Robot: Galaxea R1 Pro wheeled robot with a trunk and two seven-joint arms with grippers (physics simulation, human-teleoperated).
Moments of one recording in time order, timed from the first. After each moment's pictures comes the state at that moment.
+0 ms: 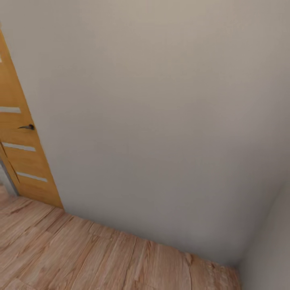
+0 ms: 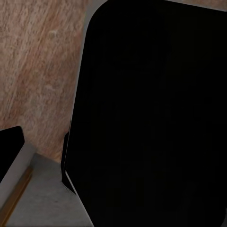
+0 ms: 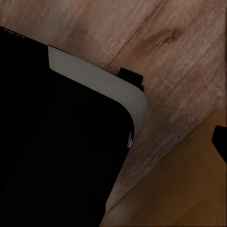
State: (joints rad) left arm 0.00 0.02 0.00 -0.02 0.22 0.00 0.01; right arm -0.16 -0.10 0.73 0.03 -0.39 -0.09 0.25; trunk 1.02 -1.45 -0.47
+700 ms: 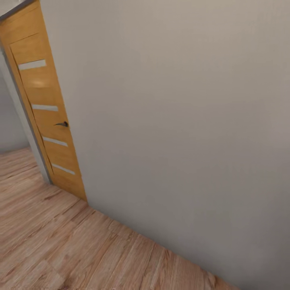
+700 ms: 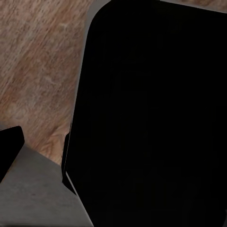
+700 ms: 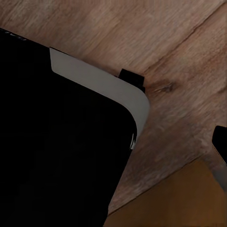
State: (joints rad) left arm 0.00 0.02 0.01 -0.02 0.22 0.00 0.01; right arm -0.16 -0.09 0.73 0.03 -0.40 -0.09 0.25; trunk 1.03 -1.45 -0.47
